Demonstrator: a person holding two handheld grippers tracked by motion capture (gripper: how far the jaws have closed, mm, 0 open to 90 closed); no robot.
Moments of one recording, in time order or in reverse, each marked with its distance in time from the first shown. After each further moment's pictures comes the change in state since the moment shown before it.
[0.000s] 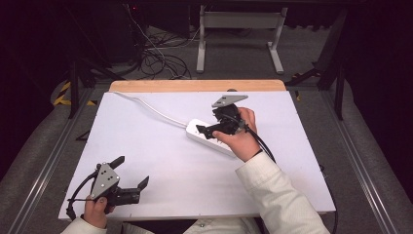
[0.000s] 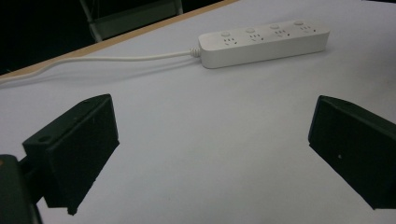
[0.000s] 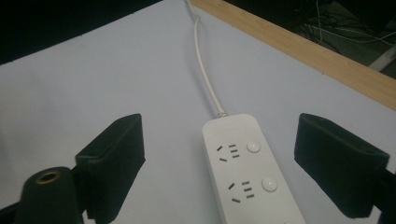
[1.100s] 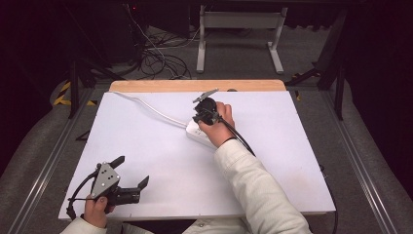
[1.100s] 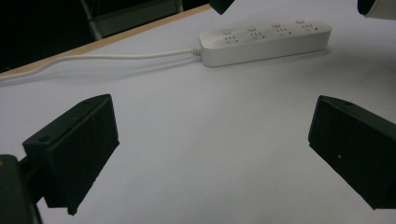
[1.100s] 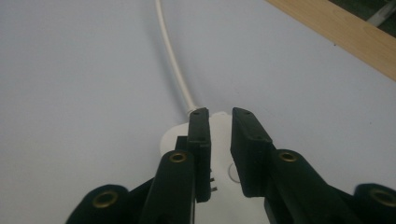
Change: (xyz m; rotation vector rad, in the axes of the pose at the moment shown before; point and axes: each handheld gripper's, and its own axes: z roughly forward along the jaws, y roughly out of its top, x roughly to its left) left arm 0.001 0.000 0.002 0.016 0.005 -0.005; right arm -0.015 0.014 0.091 0.203 -0.083 -0.019
